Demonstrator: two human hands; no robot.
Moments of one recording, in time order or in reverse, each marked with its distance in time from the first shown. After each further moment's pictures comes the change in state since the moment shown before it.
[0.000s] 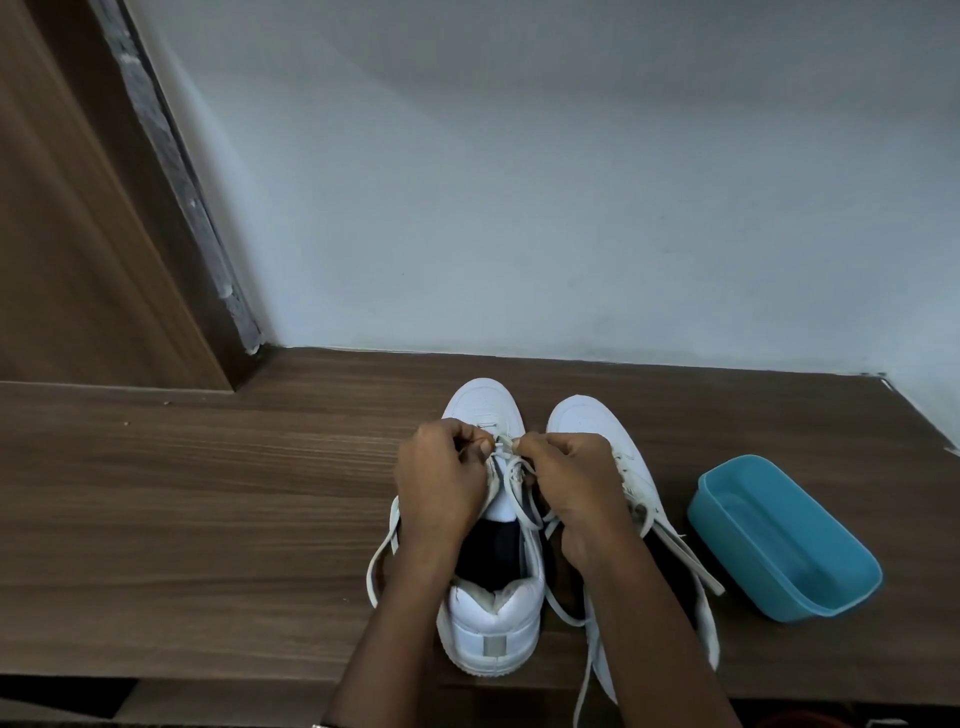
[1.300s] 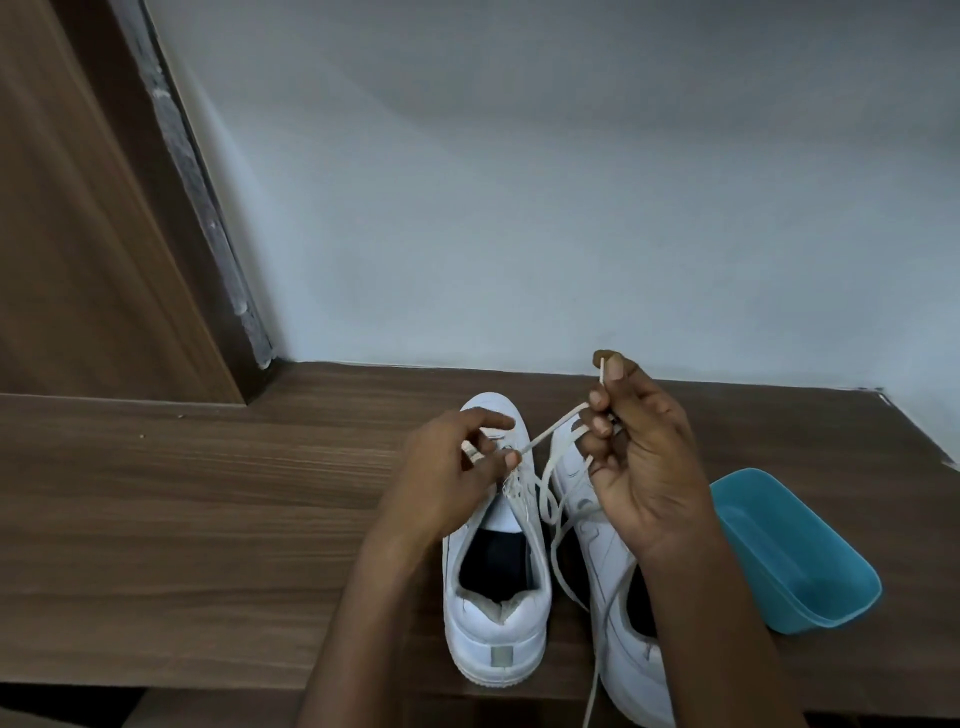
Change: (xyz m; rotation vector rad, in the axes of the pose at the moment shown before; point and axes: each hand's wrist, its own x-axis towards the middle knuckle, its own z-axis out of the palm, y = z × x) left_hand 0.005 0.012 -0.044 -0.092 -0.309 0.215; right_hand -0.024 -0.065 -0.039 0.799 -0.257 -0.137
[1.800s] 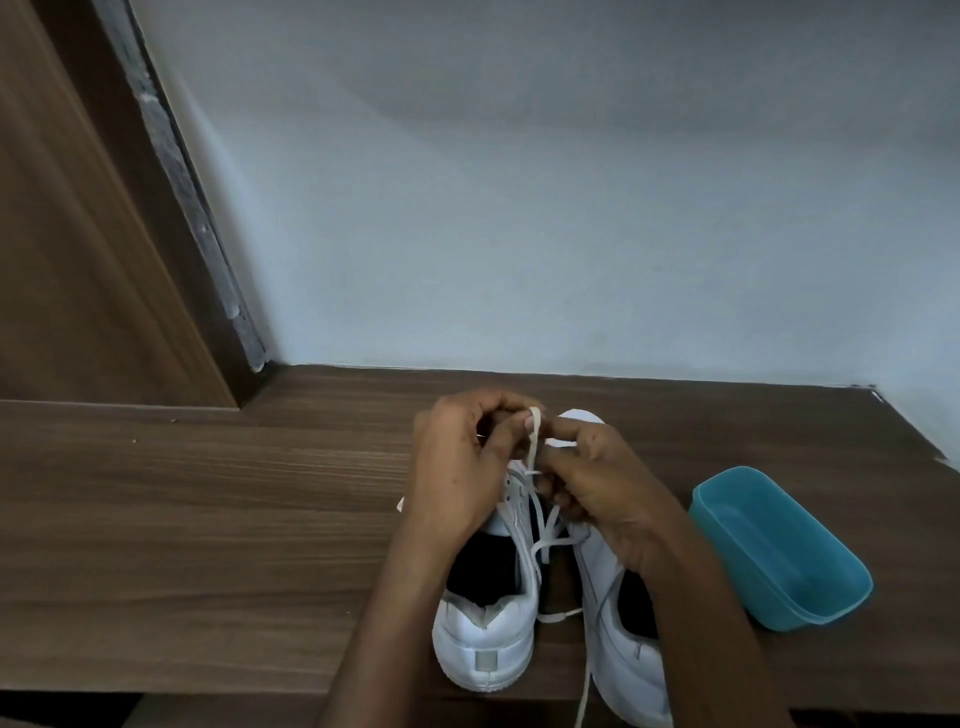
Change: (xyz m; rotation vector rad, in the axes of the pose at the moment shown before) left_hand -0.003 0.039 0.012 -0.258 0.182 0.136; right_hand 0.005 0.018 -0.022 -0.816 -0.131 0.236
